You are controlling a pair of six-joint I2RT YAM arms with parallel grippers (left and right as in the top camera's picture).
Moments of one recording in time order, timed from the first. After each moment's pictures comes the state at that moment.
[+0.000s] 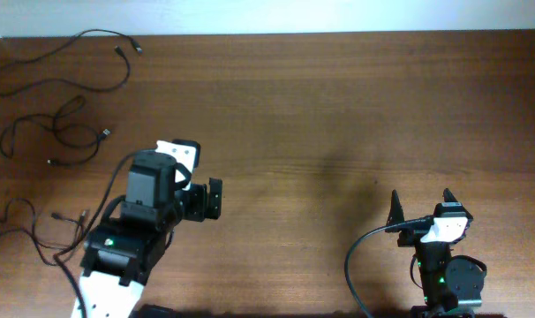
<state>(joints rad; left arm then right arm) -0.24 0.94 0.89 -0.77 0.01 -0.09 0.01 0.01 0.01 -0.07 0.00 -0.01</state>
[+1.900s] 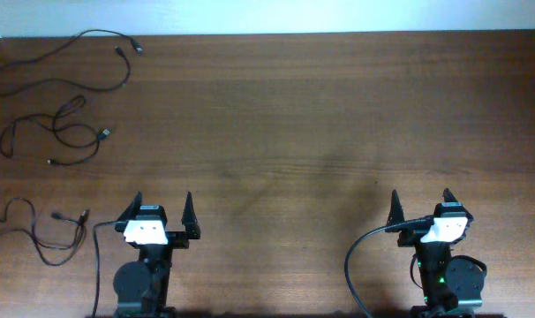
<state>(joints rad) 0.01 0.01 0.01 -0.08 0.01 -0.03 0.01 0.01 0.01 -0.07 0.00 -0.01</state>
